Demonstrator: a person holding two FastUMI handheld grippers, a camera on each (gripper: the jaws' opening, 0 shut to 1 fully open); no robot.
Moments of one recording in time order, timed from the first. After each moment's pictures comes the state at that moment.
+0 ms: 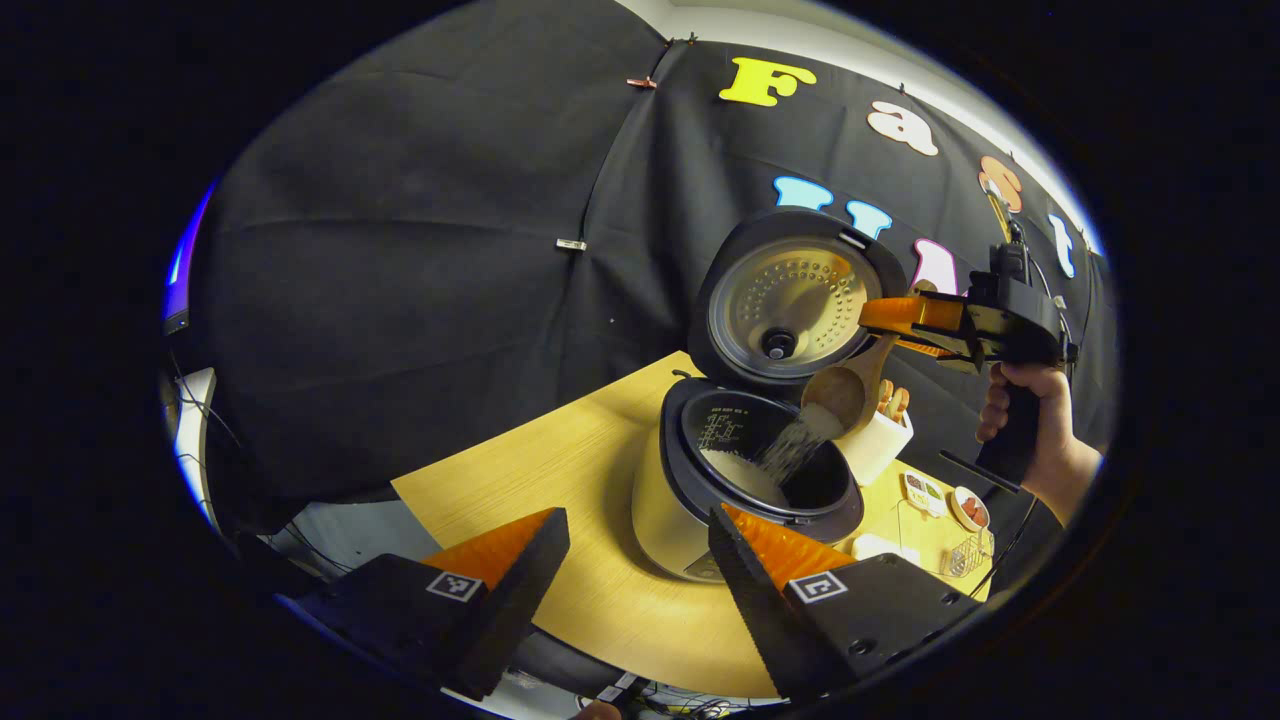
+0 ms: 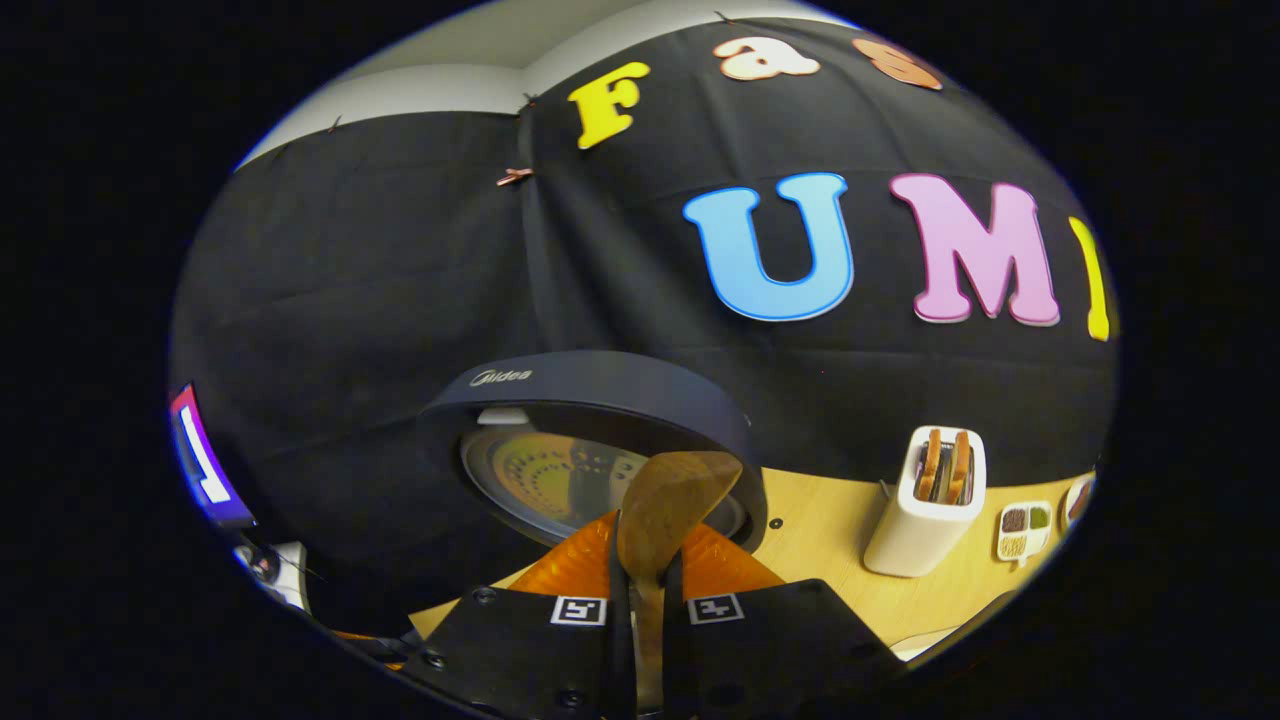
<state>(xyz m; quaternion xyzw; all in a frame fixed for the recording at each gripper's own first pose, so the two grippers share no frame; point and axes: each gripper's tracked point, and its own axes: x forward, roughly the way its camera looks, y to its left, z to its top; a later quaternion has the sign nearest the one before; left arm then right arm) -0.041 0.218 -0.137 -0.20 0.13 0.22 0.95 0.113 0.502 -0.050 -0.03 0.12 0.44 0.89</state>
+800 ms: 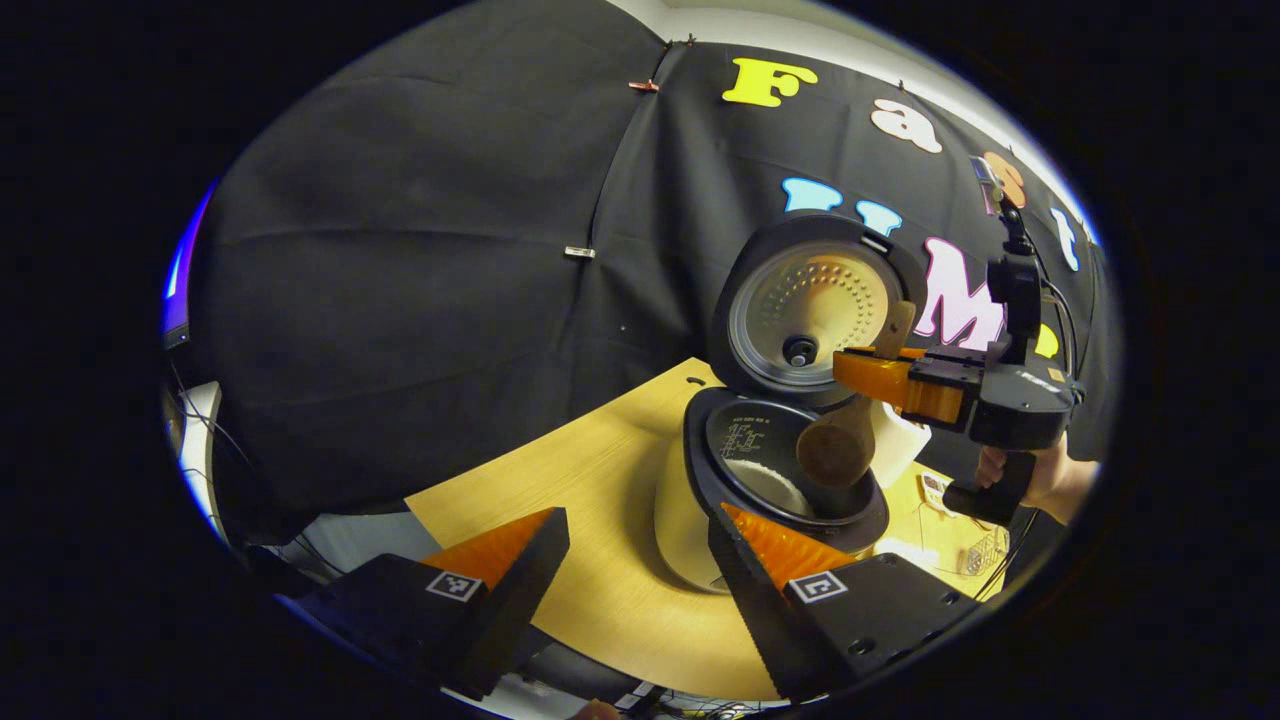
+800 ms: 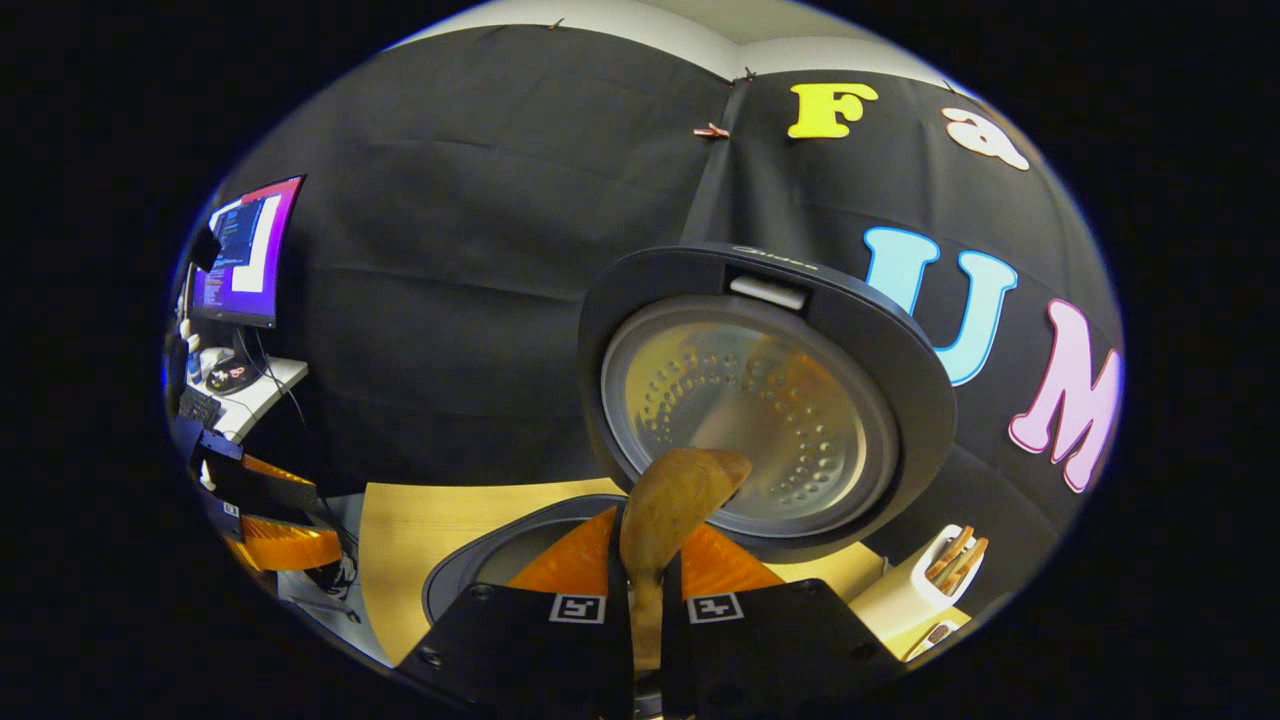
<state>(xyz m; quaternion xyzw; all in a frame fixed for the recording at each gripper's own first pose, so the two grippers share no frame) -0.039 0.240 -0.135 -0.18 0.12 0.24 0.95 0.058 0.520 -0.103 -0.20 0.07 0.54 0.81</state>
